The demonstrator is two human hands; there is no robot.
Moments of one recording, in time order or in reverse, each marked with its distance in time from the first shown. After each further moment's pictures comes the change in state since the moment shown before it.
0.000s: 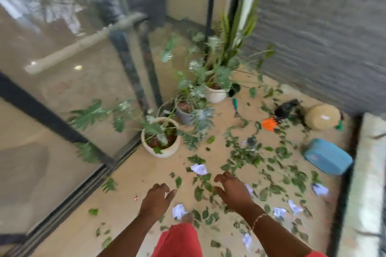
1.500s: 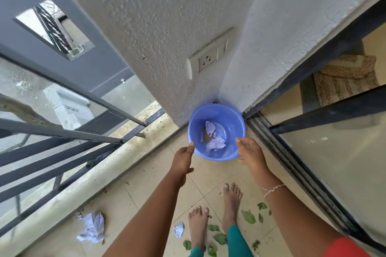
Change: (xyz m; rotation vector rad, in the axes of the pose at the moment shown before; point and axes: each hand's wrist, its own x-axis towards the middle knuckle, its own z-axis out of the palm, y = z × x) left_hand -0.232 -0.699 0.064 -2.125 1.080 -1.279; right_hand 0.034 -0.670 0.641 0.101 -0.981 -0.427
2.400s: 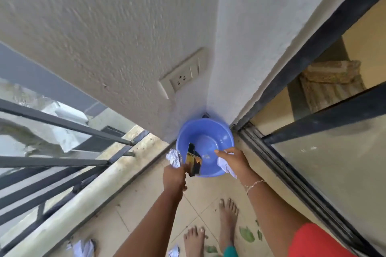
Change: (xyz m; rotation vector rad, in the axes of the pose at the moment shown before) left_hand 0.016 -0.001 0.031 0.040 0.240 0.054; right_hand 0.036 -0.014 -0.005 -0.136 -0.099 0.096
